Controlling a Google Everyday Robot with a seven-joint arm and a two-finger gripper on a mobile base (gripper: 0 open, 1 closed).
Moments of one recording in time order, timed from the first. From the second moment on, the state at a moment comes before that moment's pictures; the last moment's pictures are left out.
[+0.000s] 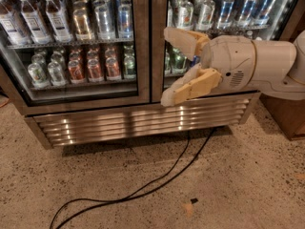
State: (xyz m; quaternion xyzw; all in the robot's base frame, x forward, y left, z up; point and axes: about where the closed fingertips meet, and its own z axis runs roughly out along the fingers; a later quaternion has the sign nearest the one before) arm 0.456 -0.028 1.017 -0.49 0.49 0.46 0.55
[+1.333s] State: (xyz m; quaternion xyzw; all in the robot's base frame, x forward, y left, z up) arm 0.456 -0.028 1.017 -0.49 0.49 0.46 0.55
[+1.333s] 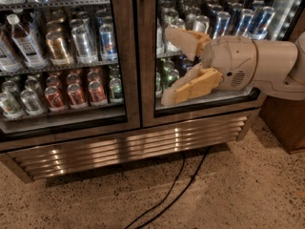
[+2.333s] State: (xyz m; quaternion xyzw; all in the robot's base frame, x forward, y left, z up) arm 0.456 -0.028 1.017 -0.49 0.49 0.46 0.55
